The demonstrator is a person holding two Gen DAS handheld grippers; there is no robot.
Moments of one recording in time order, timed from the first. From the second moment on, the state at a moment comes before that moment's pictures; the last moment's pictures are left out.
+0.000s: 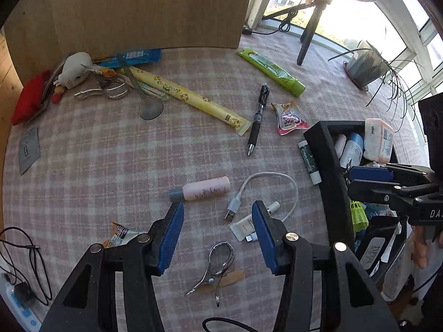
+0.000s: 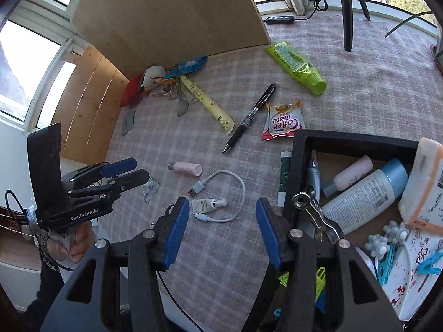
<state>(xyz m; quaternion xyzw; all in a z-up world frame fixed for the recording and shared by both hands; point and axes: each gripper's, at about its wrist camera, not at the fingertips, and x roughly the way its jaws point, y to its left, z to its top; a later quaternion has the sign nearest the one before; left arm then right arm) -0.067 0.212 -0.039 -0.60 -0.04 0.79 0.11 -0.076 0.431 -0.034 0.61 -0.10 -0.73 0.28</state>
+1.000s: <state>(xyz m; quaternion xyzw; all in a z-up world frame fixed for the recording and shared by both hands) -0.067 0.239 -0.104 -0.62 0.00 0.77 0.12 -0.086 0.359 -0.114 0.66 0.03 -0.72 0.23</state>
